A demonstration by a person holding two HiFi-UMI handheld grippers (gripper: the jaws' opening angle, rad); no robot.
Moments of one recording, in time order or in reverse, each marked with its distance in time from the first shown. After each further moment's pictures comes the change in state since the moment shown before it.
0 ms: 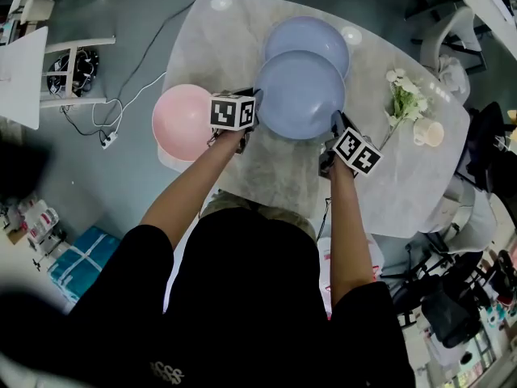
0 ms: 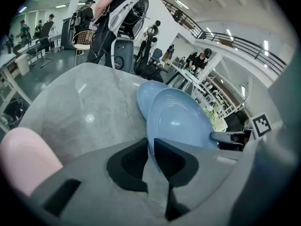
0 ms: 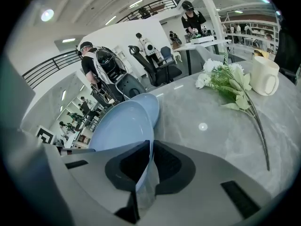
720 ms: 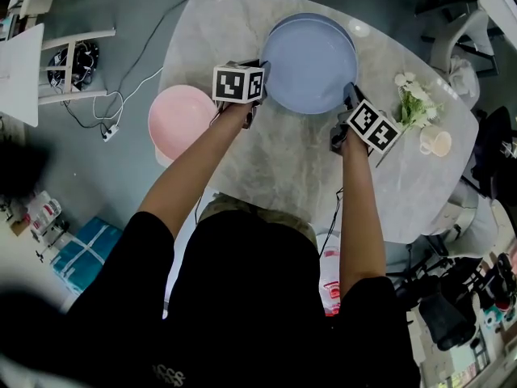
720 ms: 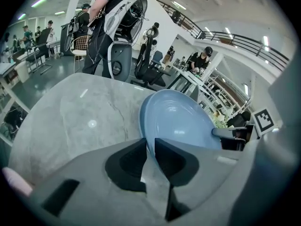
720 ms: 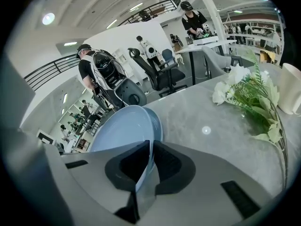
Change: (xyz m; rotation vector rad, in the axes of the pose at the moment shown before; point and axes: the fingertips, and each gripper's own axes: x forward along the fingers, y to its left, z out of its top) left arm 0.046 0.014 0.070 0.028 -0.033 0.037; right arm 0.060 0.000 0.074 -0.001 -0.038 0.029
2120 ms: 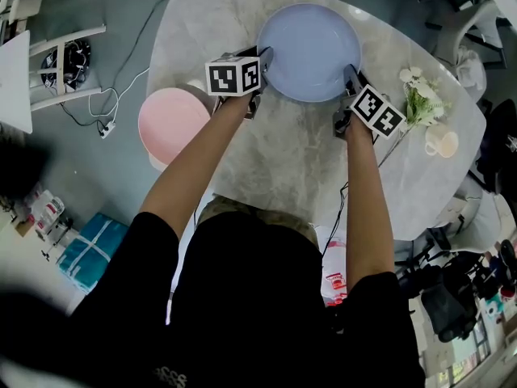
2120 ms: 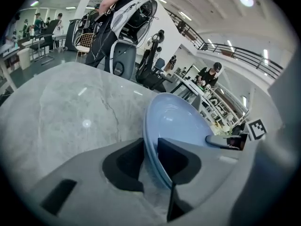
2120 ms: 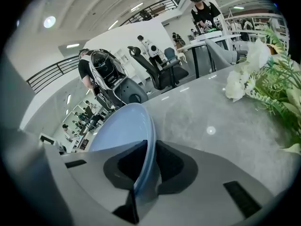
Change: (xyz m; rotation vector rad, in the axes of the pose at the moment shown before) left arm 0.047 0.009 0.014 -0.087 -0.087 -0.050; right arm 0.051 -0.018 0.012 -0.001 -0.002 0.050
